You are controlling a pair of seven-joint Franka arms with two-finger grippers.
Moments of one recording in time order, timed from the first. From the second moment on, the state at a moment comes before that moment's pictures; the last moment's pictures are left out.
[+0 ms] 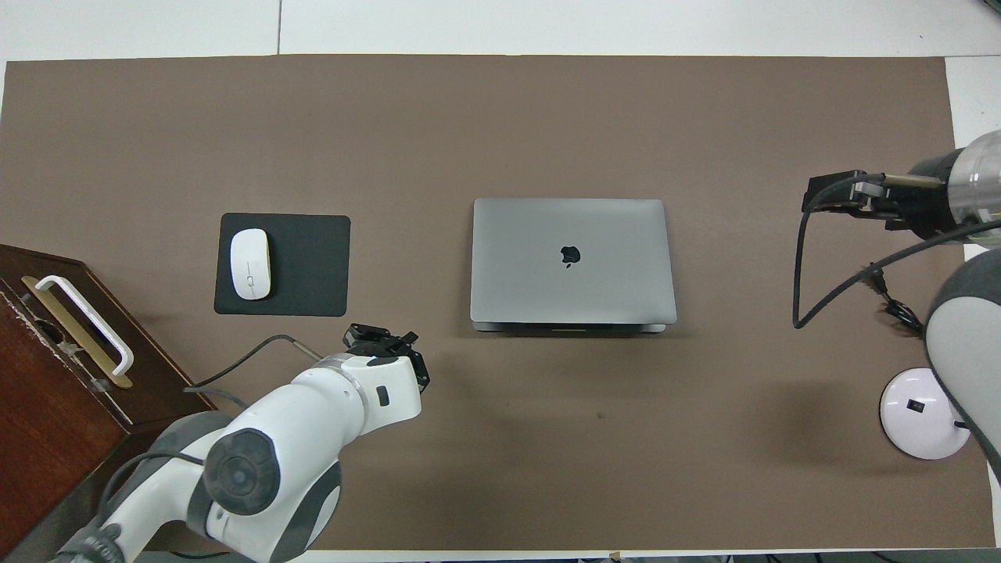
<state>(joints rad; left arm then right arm) -0.59 -0.24 0.00 -2.58 -0.12 2.72 0.20 -0.08 -0.10 0.13 -1.78 0.04 1.86 0.26</state>
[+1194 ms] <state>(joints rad) -0.17 -0.41 0.01 -2.20 -0.12 1.95 0.25 -0.14 -0.13 0.13 -1.71 0.01 1.81 0.01</state>
